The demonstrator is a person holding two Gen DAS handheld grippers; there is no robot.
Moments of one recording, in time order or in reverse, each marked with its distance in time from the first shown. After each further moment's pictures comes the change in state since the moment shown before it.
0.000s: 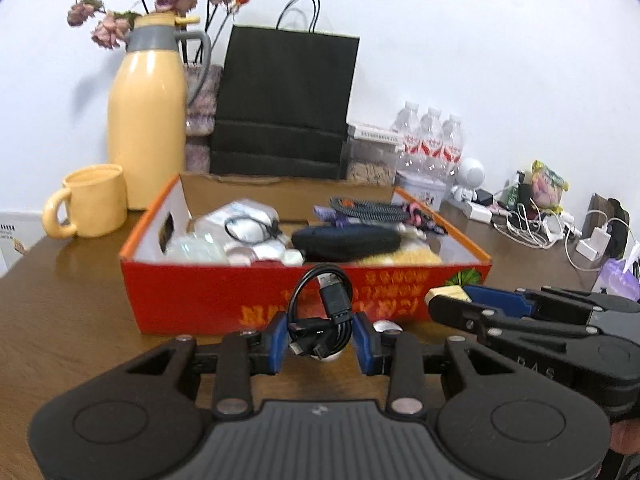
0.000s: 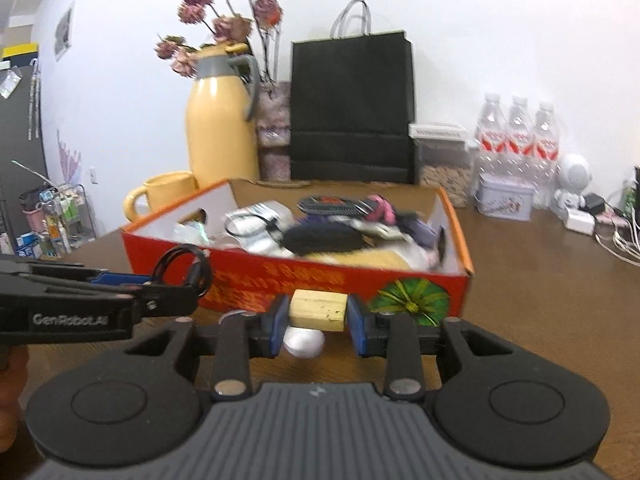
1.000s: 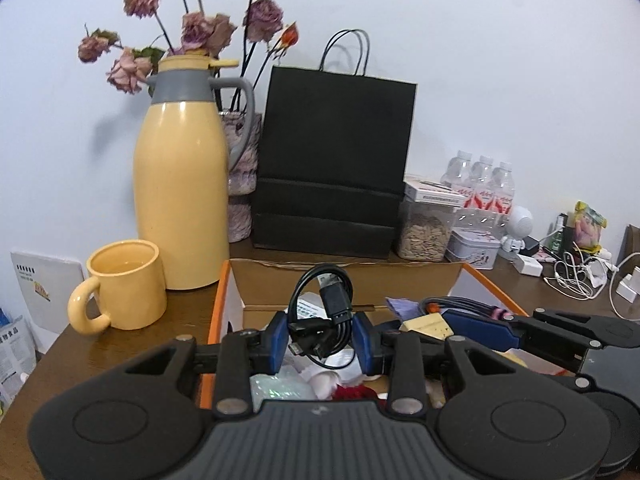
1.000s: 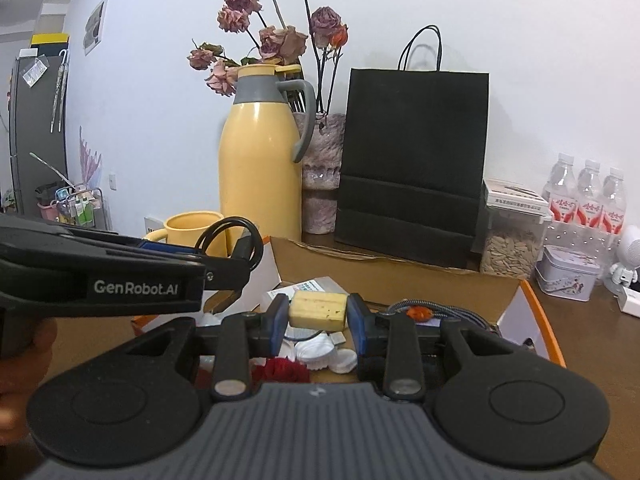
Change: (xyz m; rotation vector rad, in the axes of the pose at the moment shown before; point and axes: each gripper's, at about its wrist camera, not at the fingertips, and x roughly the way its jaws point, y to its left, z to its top) left arm 0.043 0.061 0.085 0.003 -0.069 0.074; right arm 0.080 0.054 0.070 -0.091 -0.051 0.050
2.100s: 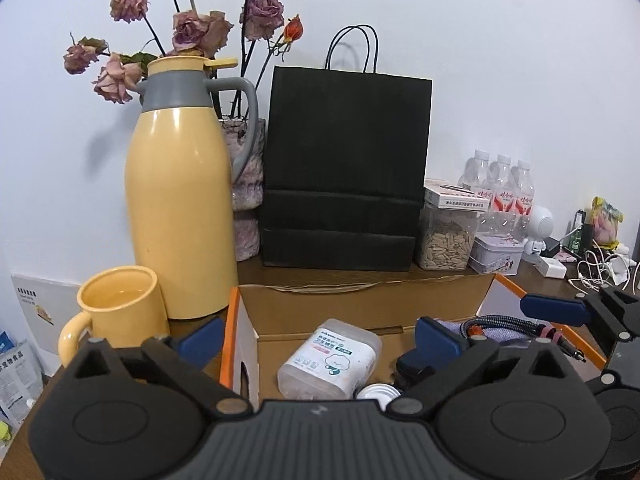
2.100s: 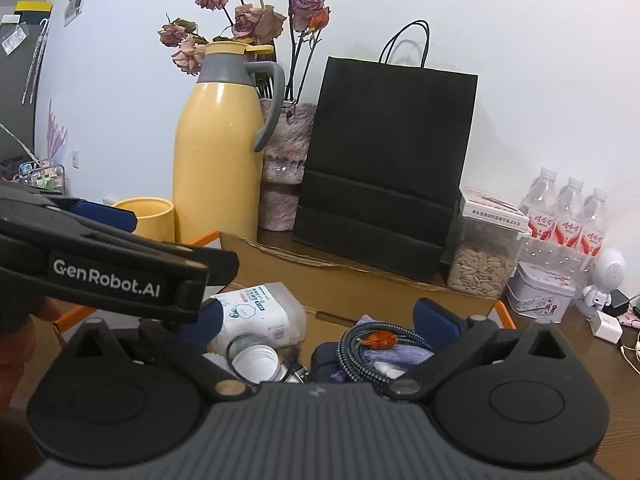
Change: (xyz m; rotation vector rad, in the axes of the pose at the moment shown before) left arm 0.040 0.011 0.012 0.055 -0.032 0.025; right arm 0.038 -0.010 0.005 -0.070 0.014 -0.124
